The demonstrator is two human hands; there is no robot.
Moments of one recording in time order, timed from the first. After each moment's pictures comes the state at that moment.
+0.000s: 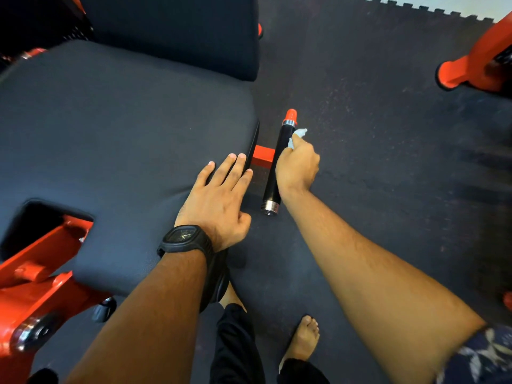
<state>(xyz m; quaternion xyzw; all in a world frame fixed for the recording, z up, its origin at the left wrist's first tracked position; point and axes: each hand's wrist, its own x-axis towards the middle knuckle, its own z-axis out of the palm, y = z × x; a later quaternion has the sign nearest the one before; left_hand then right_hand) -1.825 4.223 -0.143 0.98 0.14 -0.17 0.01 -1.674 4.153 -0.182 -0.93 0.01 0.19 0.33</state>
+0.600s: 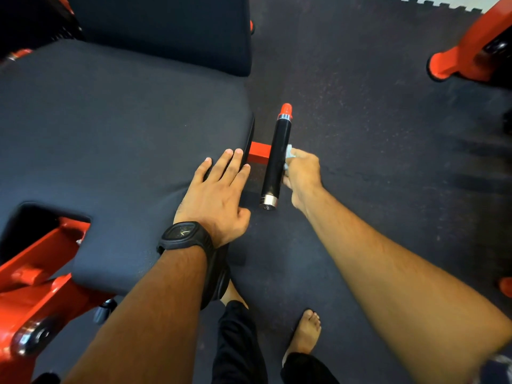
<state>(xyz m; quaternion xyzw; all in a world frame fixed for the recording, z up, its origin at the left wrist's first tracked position) -1.826 4.225 -0.144 0.98 0.14 -0.16 0.02 -1.666 4.132 -0.216 -0.73 0.15 0.34 0.58</state>
